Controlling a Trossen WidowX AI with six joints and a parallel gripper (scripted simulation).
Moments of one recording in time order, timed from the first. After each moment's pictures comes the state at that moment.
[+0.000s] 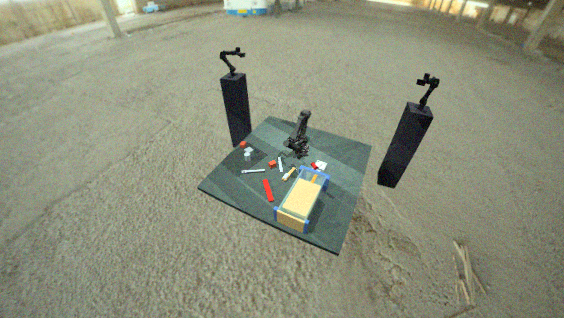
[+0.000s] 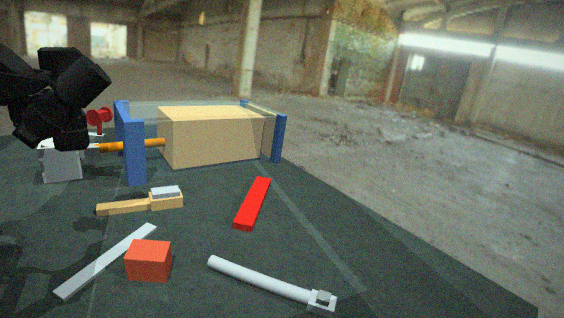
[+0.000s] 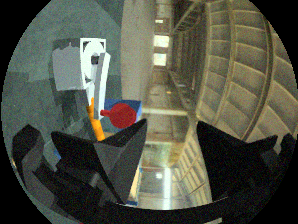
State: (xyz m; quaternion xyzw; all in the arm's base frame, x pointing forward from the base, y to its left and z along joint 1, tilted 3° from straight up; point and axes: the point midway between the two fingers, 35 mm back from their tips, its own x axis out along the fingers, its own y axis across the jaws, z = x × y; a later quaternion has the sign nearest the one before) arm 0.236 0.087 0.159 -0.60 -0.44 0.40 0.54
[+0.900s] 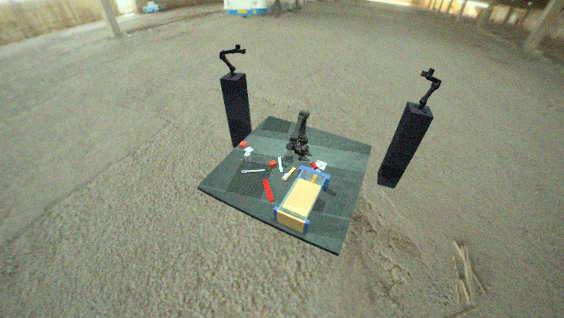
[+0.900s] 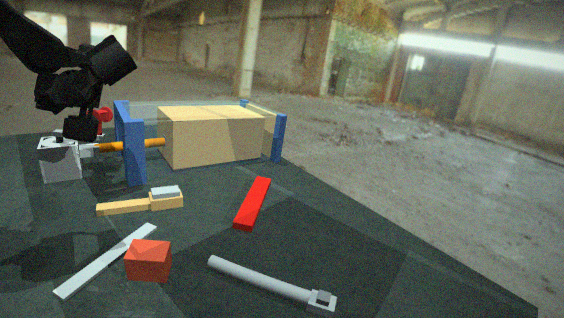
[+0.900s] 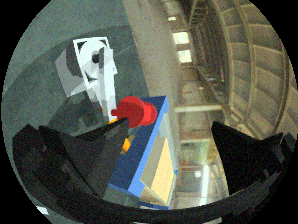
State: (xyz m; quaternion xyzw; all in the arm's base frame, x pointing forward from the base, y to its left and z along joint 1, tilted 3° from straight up) arm 0.279 0.116 0.155 -0.58 -0.30 0.51 0.56
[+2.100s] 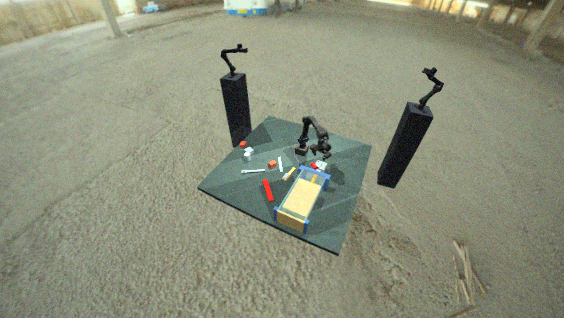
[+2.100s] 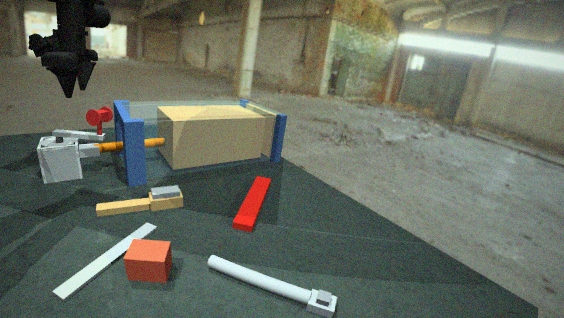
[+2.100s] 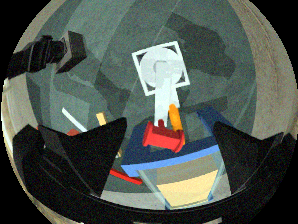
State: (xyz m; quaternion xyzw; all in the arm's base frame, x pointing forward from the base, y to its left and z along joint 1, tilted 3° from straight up) arm 0.256 0.216 0.174 -0.71 0.15 0.67 0.16
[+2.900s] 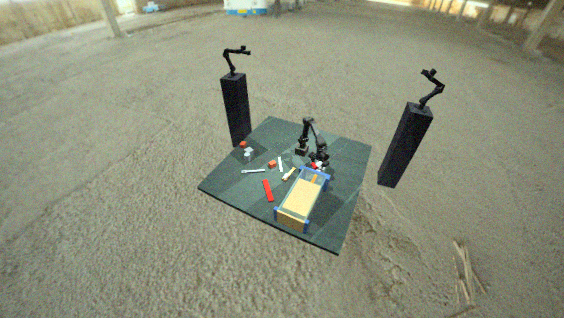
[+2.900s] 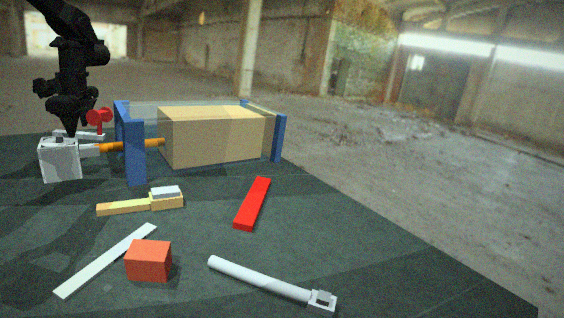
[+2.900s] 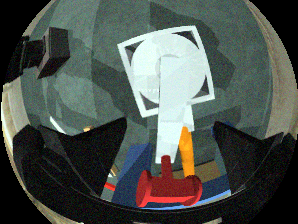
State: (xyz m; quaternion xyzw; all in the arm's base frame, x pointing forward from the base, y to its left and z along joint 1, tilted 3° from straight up) arm 0.258 0.212 0.082 -0.71 0.15 0.67 0.16
